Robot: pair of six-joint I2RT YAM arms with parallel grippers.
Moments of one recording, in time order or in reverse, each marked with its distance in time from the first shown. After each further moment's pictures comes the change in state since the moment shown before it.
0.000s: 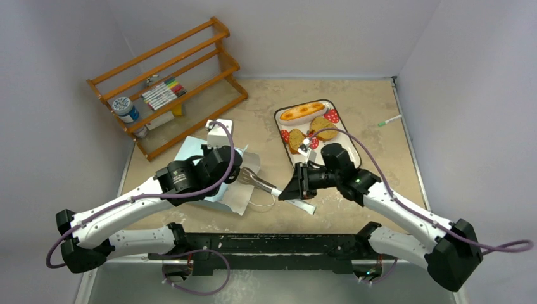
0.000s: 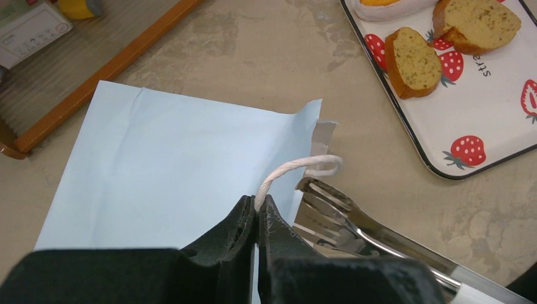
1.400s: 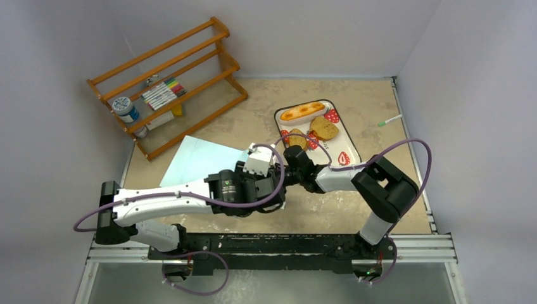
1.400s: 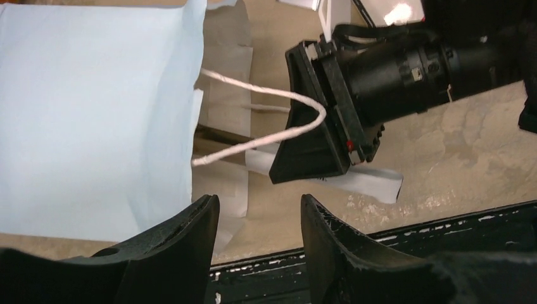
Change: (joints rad) left arm -0.279 0.296 0.168 -0.251 0.058 -0.309; right arm 0.129 0.709 0.041 0.639 -0.004 0.068
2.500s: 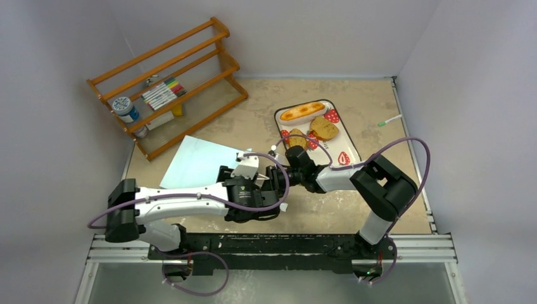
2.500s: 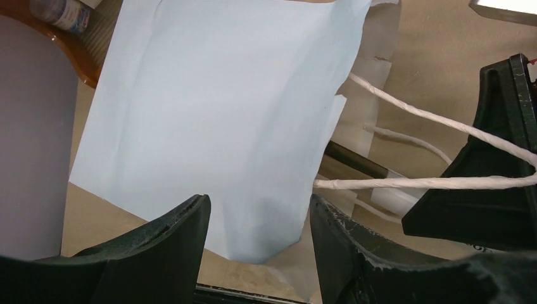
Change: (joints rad) left arm -0.024 0.125 -0.116 -0.283 -0.270 -0.332; right arm -0.030 0.011 -0.017 0.005 -0.026 -0.035
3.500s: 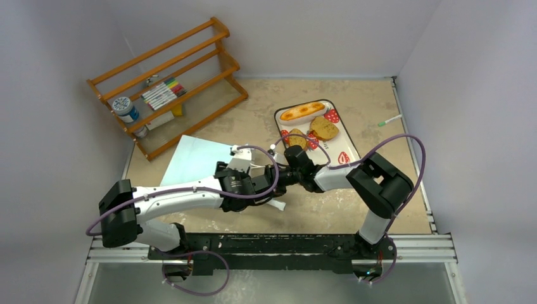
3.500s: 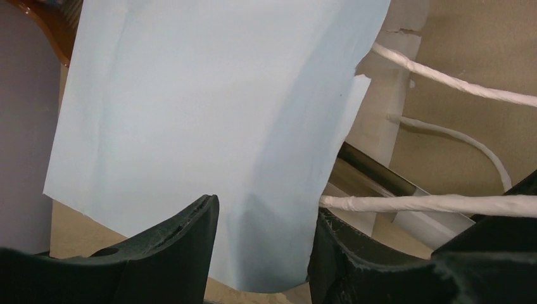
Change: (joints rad) left arm 0.162 -0.083 -0.160 0.233 0.084 0.213; right arm 0.000 0.039 0.014 0.046 0.001 0.025
